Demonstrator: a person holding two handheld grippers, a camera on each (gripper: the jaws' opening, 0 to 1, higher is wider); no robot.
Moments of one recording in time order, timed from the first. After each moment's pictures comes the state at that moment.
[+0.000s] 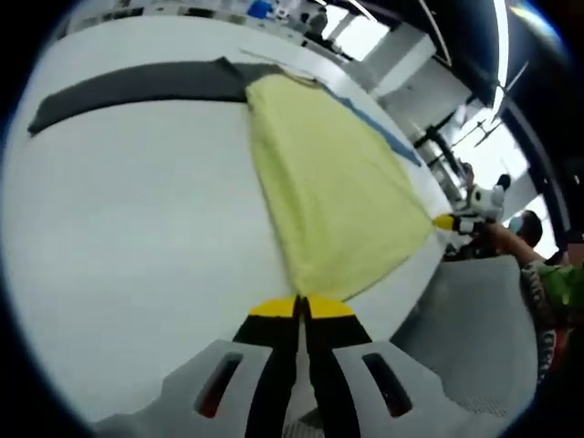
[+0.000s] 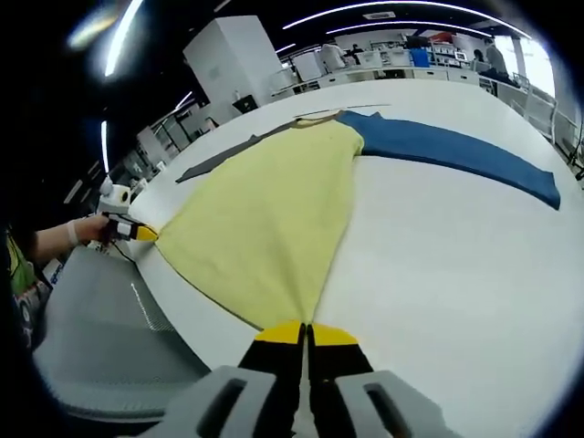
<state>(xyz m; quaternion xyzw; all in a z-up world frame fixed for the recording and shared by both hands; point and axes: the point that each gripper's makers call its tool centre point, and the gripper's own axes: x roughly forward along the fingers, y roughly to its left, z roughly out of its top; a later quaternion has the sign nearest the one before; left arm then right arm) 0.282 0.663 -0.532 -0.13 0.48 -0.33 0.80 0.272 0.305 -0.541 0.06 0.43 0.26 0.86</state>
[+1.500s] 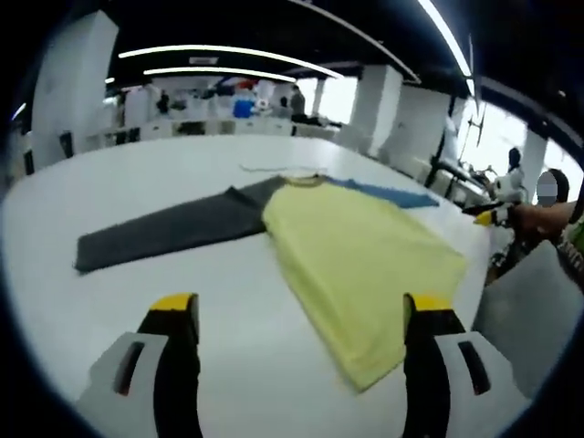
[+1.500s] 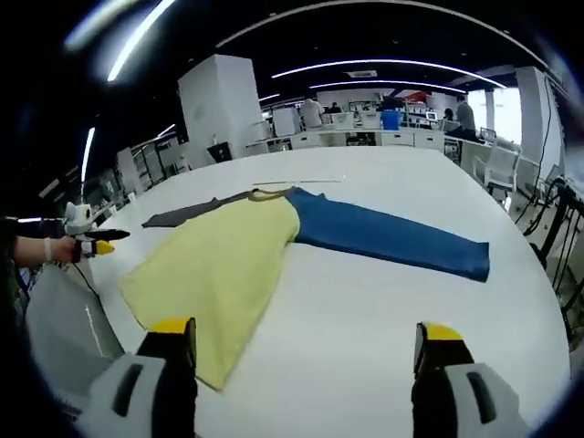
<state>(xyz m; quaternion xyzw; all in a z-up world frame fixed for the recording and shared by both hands) 0.365 0.705 -0.480 -0.03 0.25 -0.29 0.92 0.332 0.223 -0.485 0.03 0.30 0.16 0.94</state>
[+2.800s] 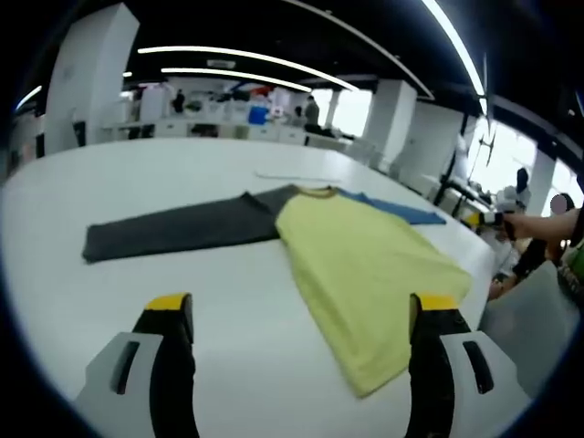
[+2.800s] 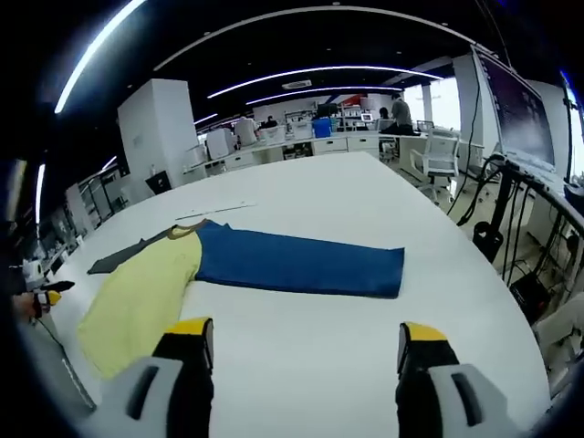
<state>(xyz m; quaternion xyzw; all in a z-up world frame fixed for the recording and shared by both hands) 0.366 0.709 -0.470 -0.05 0.24 -0.27 0.93 0.384 0.102 -0.478 0.08 0.28 0.01 0.96</state>
